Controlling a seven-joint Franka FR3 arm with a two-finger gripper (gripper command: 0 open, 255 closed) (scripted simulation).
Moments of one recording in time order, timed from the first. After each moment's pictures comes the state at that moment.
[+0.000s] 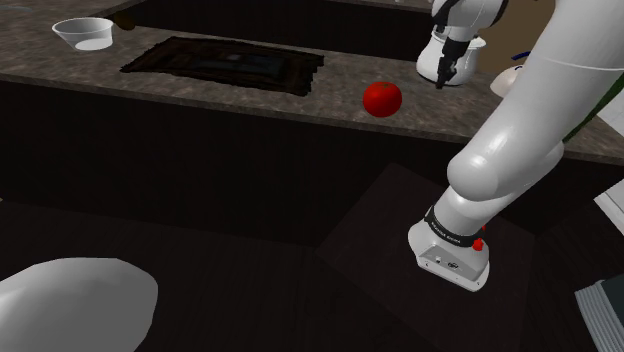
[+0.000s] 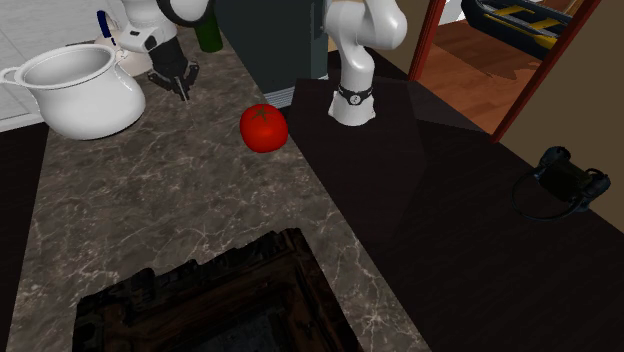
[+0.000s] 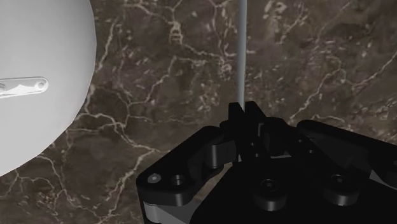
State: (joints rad) arm -0.43 0.12 -0.69 -2.08 0.03 2.17 -1.67
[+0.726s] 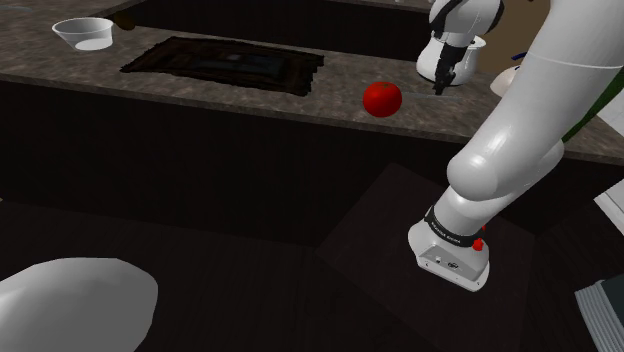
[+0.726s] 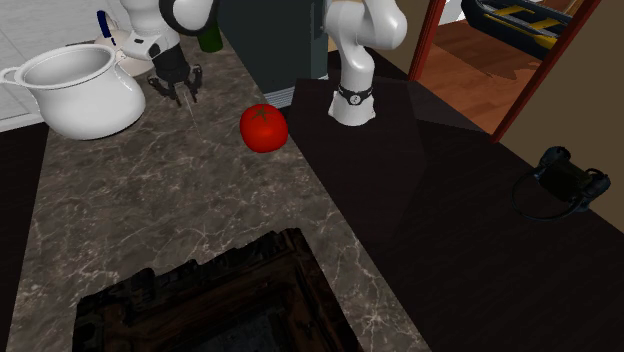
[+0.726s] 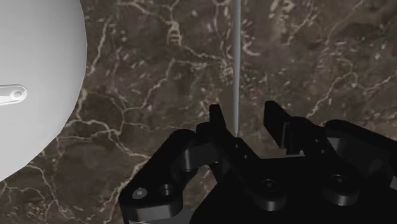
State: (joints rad) arm -0.43 0.14 -0.68 -2.10 0.04 2.21 -1.68
